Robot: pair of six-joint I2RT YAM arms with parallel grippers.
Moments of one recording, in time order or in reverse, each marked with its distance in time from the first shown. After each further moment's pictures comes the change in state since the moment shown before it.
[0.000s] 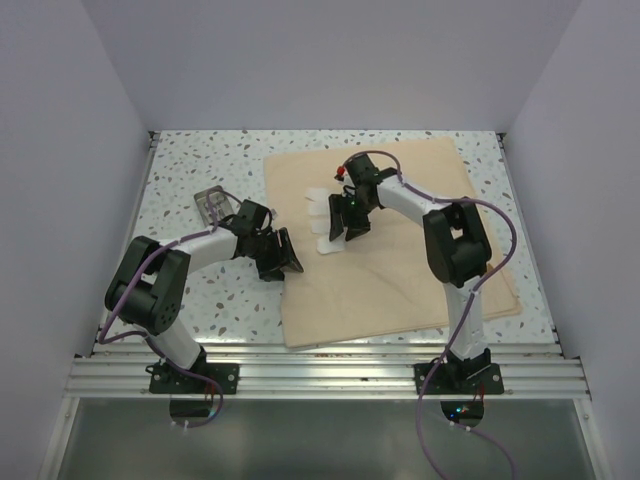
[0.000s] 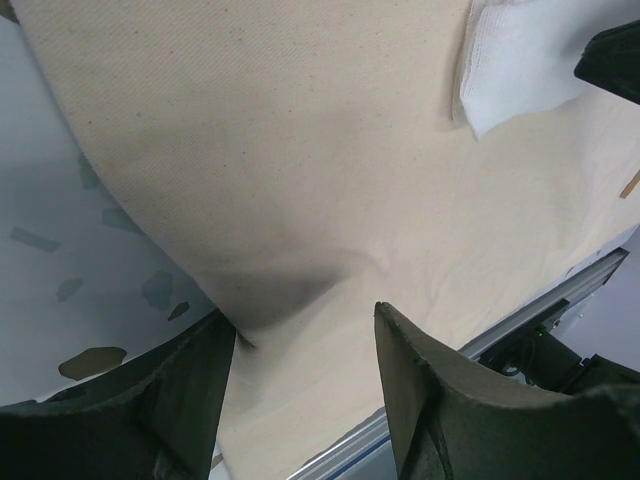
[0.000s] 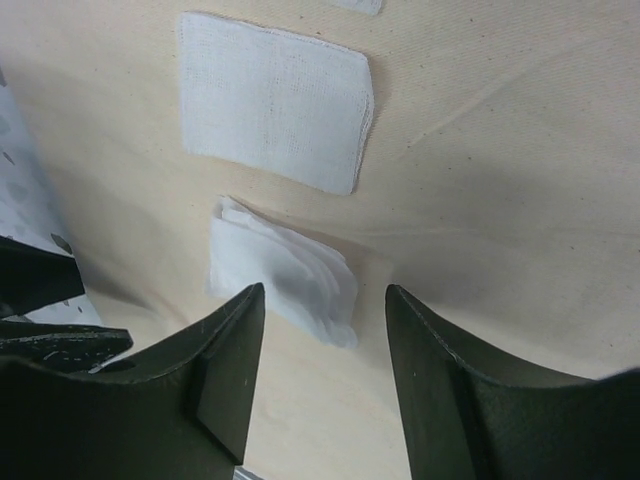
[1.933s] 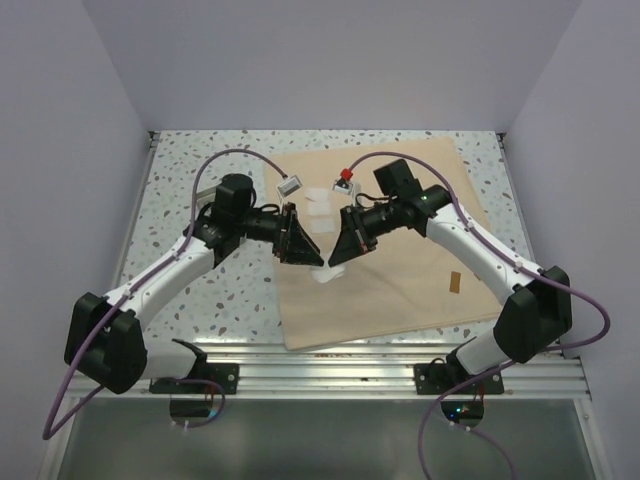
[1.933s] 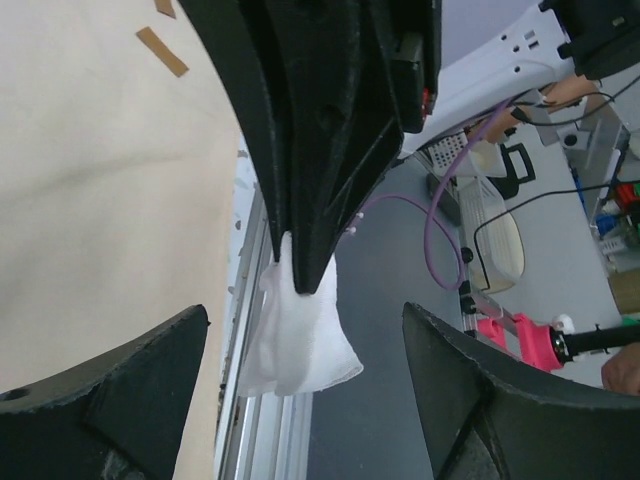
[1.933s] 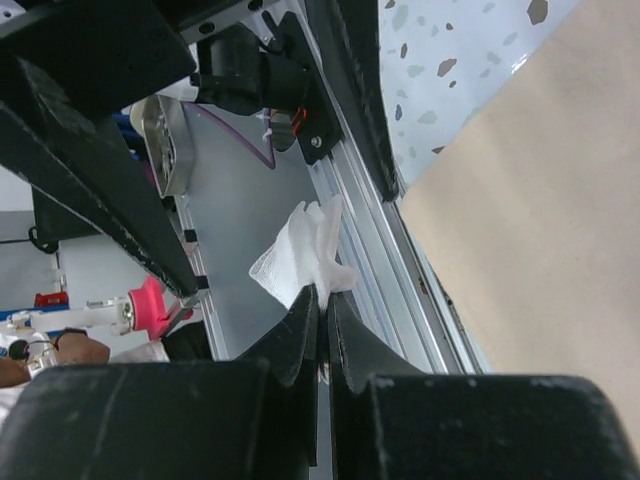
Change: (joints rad) left arm -0.056 -0.355 0.067 0.257 0.698 0.286; right arm 0.073 -0.628 -0.324 -0.039 -0.628 -0.105
